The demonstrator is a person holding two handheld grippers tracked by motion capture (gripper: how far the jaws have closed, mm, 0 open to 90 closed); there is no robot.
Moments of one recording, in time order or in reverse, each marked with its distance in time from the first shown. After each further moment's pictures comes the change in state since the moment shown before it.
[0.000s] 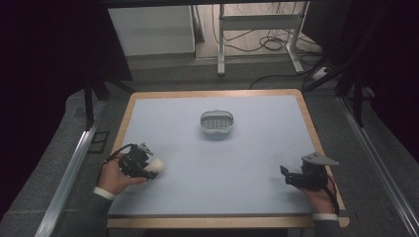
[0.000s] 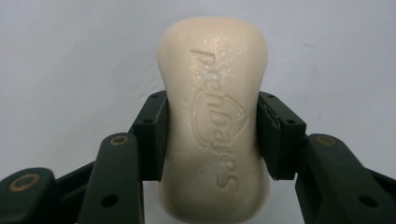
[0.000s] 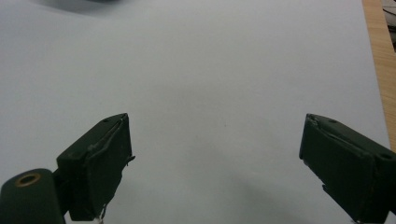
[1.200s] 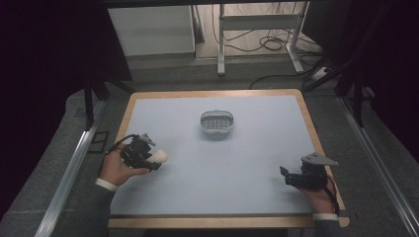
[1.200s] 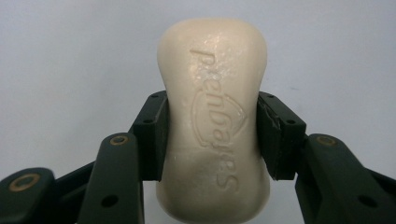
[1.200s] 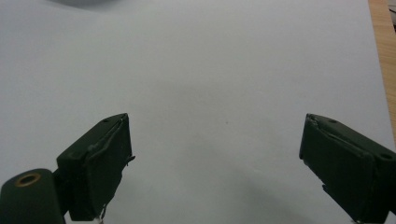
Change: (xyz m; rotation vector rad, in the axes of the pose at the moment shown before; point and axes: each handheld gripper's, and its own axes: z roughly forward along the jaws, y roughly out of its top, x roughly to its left) left arm 0.003 0.025 -0.015 -0.047 0.004 0.015; right arm 0.000 -0.002 0.001 0.008 0.009 -0.008
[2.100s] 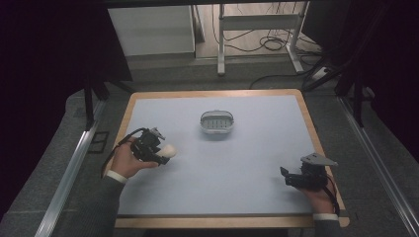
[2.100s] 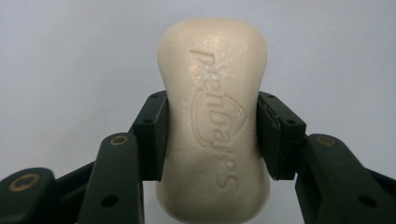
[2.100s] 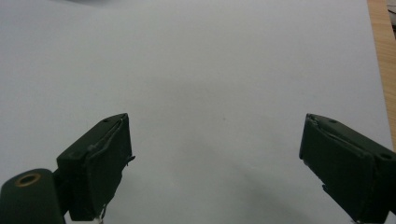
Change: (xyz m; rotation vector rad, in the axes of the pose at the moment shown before) left arm -0.002 0.031 0.010 0.002 -0.017 0.028; right arm -0.001 -0.002 0.001 0.009 -0.010 -0.010
